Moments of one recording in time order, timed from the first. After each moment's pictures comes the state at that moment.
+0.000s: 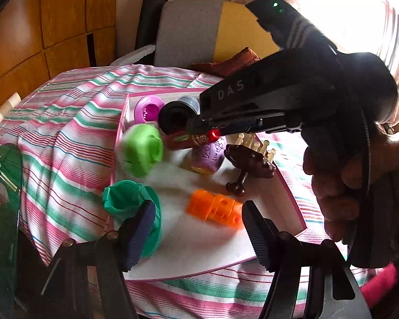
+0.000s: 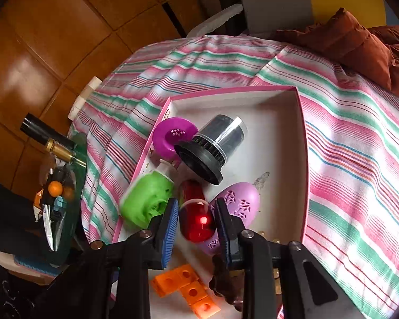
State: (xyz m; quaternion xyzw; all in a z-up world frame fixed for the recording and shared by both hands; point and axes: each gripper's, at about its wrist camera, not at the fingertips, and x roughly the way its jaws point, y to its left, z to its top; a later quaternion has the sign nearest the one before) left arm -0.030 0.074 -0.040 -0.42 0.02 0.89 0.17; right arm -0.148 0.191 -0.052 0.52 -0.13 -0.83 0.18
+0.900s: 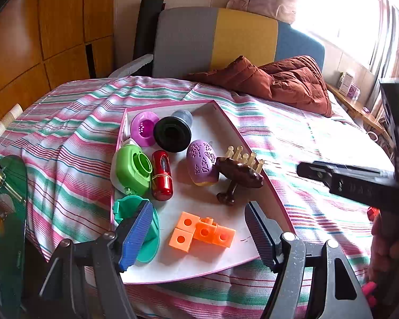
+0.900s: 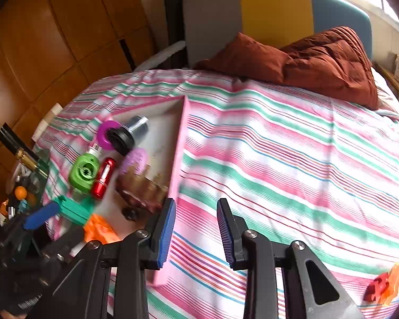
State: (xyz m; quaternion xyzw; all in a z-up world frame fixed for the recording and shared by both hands) left arm -0.025 0.081 -0.022 -0.40 0.03 0.90 0.17; right arm -0.036 0.281 -0.034 0.45 -0.10 -0.89 0.03
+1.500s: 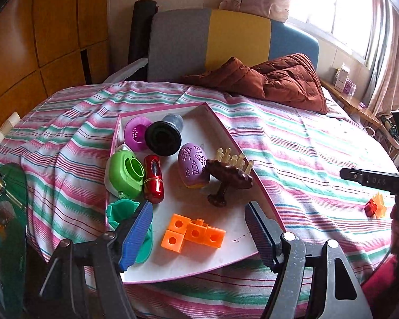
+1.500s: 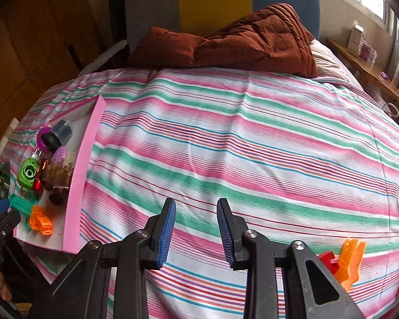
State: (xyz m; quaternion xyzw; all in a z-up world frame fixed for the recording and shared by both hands) left arm -0.020 0.090 -0.016 -0.39 0.04 0.90 0.19; right arm 0.004 0.385 -0.044 0.48 -0.11 -0.87 -0.09
